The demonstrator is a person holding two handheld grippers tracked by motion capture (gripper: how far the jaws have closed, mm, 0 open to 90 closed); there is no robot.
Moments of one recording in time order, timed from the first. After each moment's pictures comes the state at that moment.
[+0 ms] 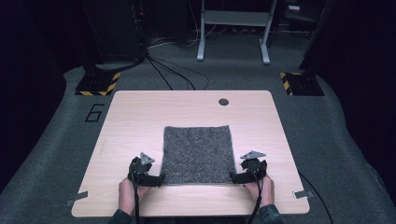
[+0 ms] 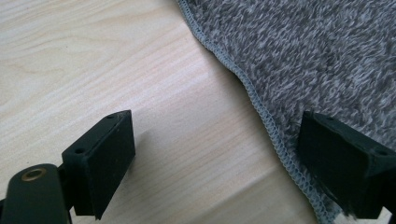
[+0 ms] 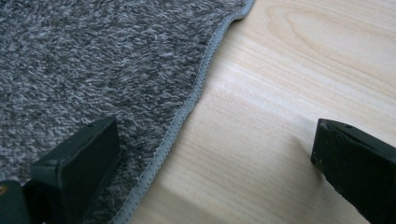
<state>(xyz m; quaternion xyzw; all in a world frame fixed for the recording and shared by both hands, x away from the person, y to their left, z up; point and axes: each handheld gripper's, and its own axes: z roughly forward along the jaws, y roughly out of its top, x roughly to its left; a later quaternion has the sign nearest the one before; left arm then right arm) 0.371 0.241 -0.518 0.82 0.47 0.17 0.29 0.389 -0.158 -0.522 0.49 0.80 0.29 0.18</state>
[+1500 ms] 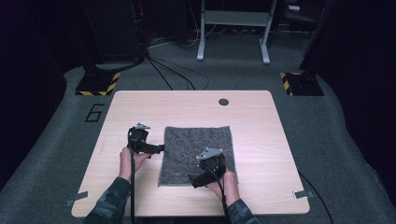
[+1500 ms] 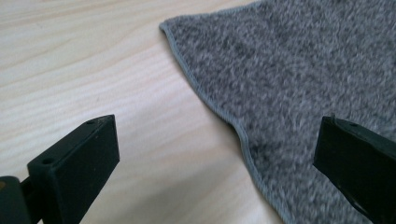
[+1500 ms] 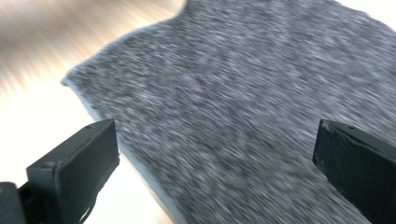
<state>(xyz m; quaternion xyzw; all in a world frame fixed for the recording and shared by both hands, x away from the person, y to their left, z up) 0.473 0.260 -0.482 0.78 0.50 0.12 0.35 0.377 -0.026 -0.478 0.35 0.86 0.35 0.13</state>
